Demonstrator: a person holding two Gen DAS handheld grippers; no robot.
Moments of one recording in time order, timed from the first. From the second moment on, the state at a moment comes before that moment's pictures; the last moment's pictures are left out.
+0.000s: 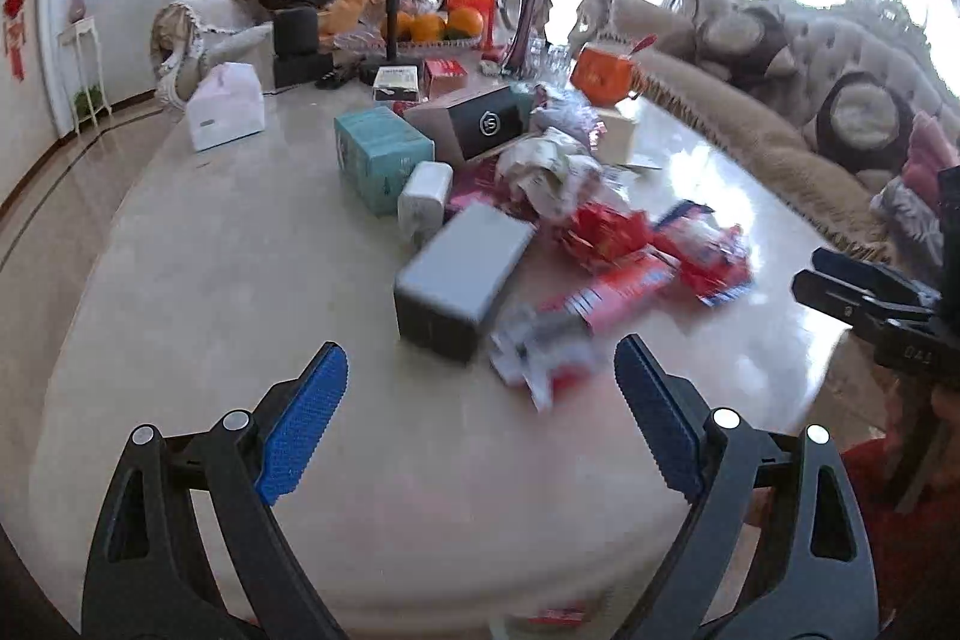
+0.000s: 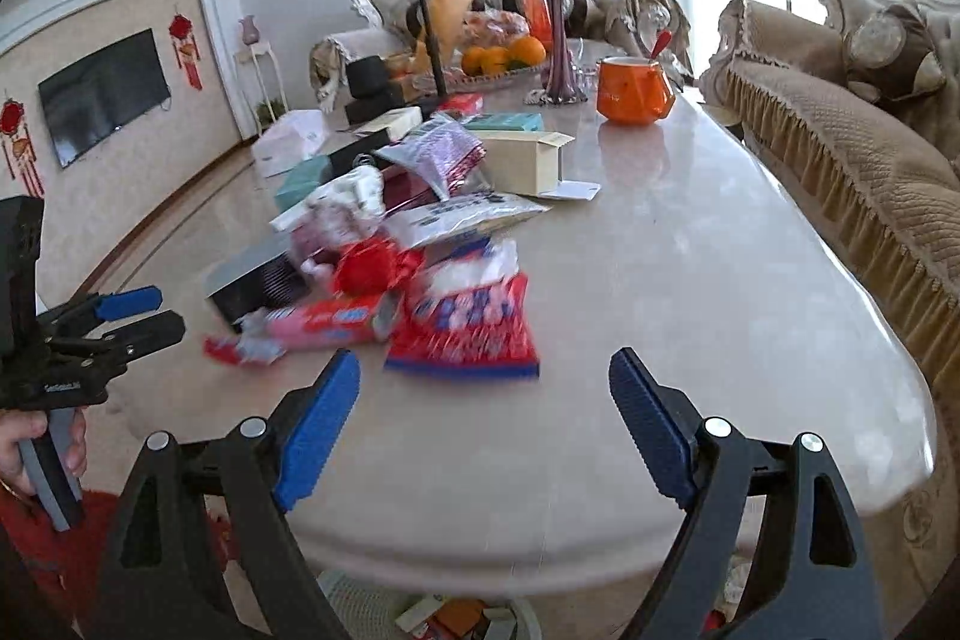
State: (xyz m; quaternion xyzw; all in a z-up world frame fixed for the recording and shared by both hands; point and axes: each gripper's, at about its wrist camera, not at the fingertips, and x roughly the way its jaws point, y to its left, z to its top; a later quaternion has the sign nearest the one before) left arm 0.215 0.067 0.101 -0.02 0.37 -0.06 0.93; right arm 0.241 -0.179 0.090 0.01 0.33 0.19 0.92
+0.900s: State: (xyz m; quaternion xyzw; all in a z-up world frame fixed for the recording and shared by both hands) left arm 0.294 0.088 0.075 -0.03 0.44 -0.05 0.90; right arm 0.302 -0.158 0.069 0.01 0.39 0.23 0.89
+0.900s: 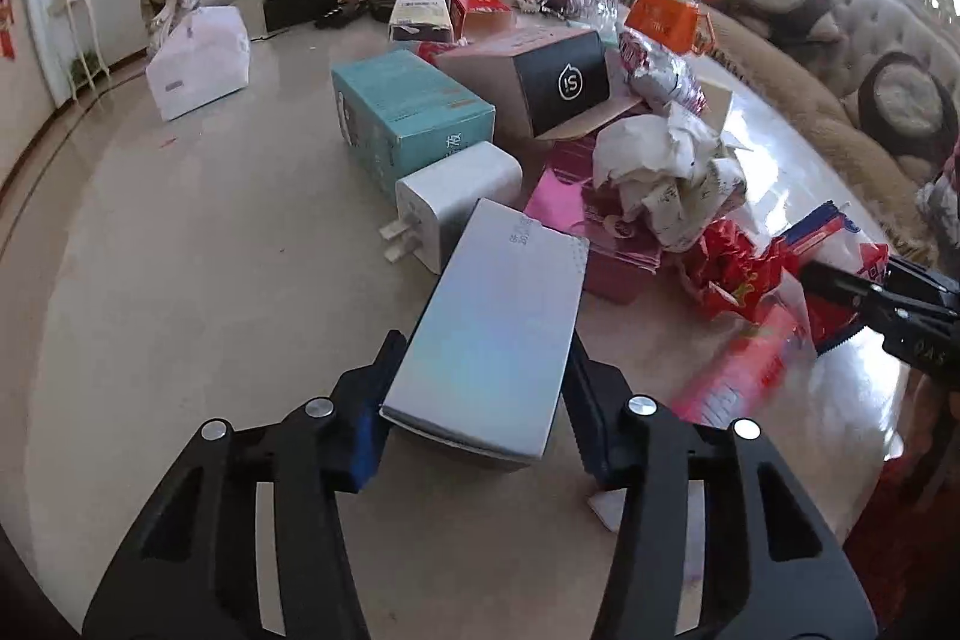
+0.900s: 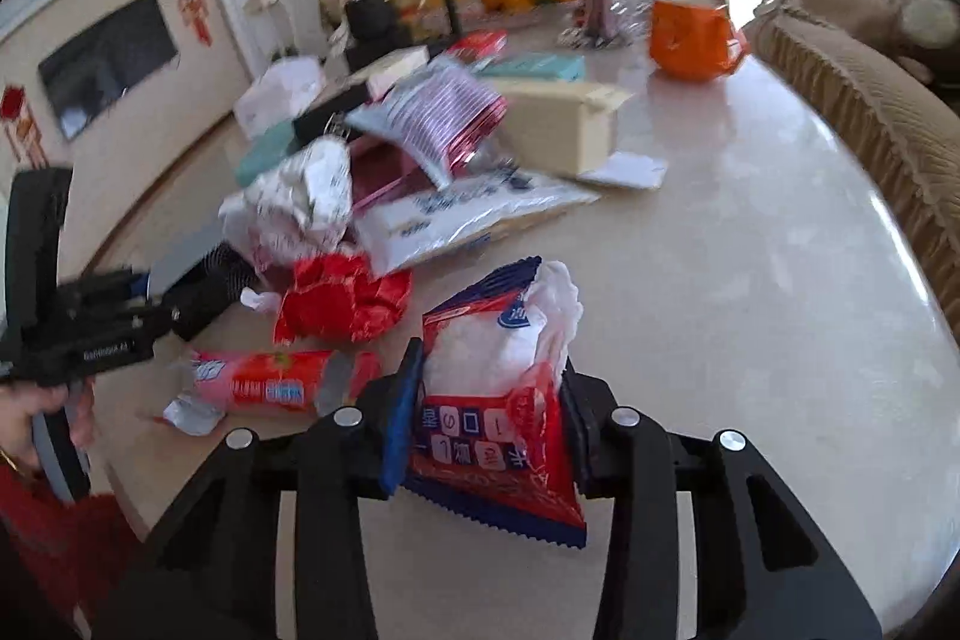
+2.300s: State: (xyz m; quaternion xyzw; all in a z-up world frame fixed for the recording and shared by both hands) left arm 0.067 -0.015 -0.117 -0.04 0.50 -0.03 0.87; right arm 0.102 -0.166 -0.095 -0.04 0.50 0.19 0.84
